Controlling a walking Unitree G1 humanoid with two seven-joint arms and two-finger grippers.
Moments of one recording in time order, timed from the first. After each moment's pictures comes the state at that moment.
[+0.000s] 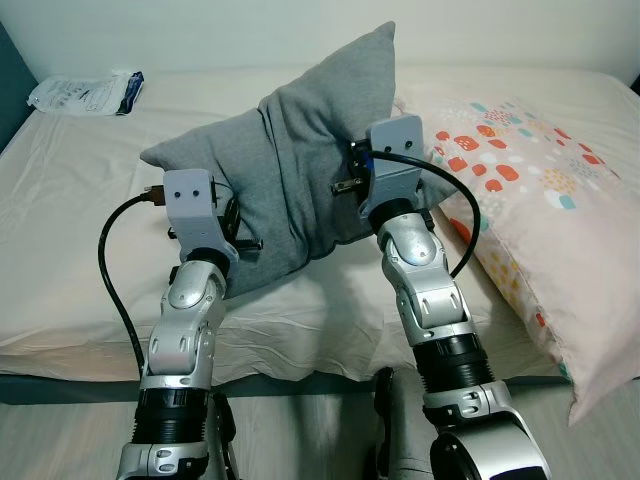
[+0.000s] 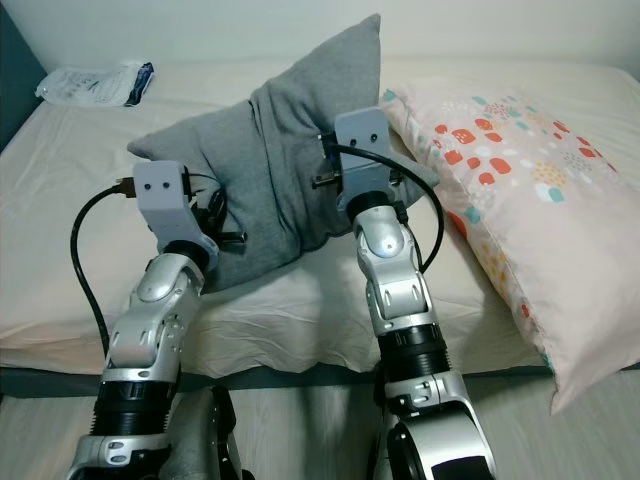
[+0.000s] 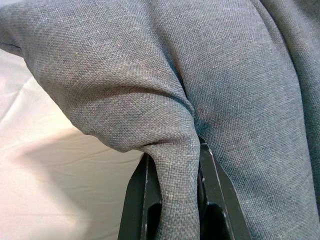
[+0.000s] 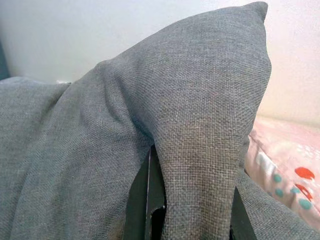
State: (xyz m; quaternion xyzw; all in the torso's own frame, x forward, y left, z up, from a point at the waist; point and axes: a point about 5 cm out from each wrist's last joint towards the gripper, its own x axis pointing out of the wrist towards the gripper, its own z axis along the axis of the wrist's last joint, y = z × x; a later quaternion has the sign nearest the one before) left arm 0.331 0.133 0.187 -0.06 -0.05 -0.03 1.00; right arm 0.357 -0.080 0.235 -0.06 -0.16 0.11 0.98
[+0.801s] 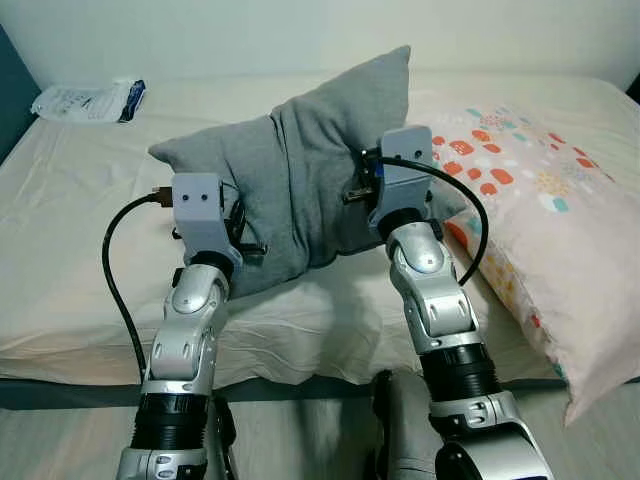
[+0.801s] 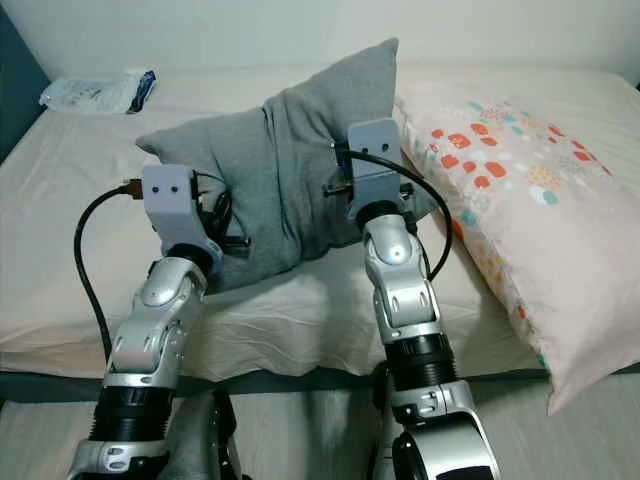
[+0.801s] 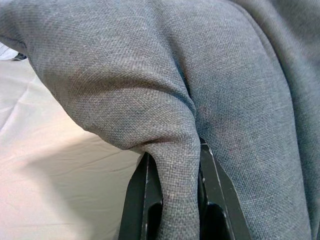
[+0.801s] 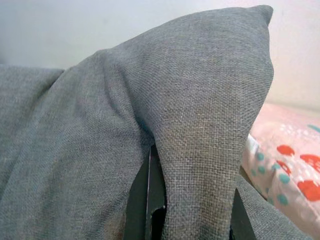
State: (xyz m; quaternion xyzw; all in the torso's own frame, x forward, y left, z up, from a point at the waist) left arm 0.327 0.128 0.185 -0.05 -0.06 -0.05 1.00; right arm 0.356 -0.089 0.223 -0.06 -0.12 0.09 0.99
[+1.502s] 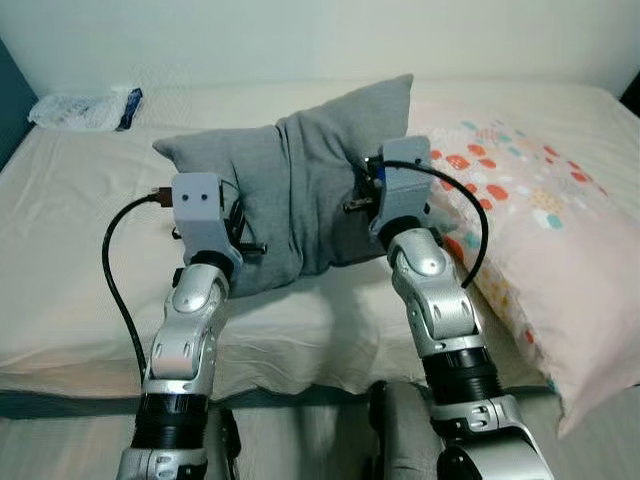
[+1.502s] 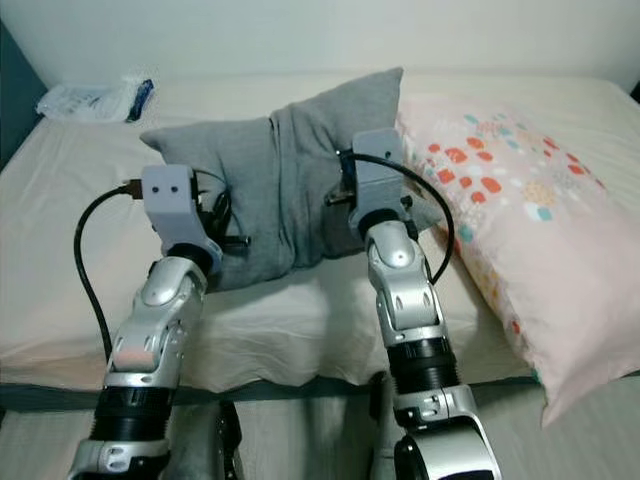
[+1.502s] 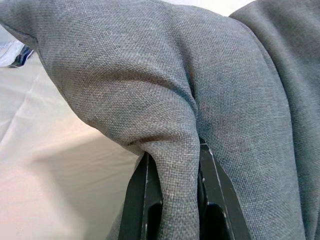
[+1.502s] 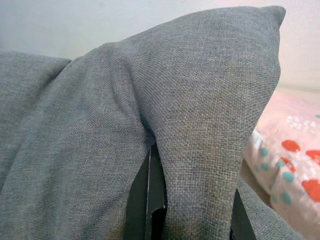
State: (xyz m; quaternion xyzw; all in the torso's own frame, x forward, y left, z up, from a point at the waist) left arm 0.328 0.128 0.186 -0.06 -0.06 -0.04 1.00; right arm 0.356 -0.093 0.217 -0.05 -0.09 0.10 0.99
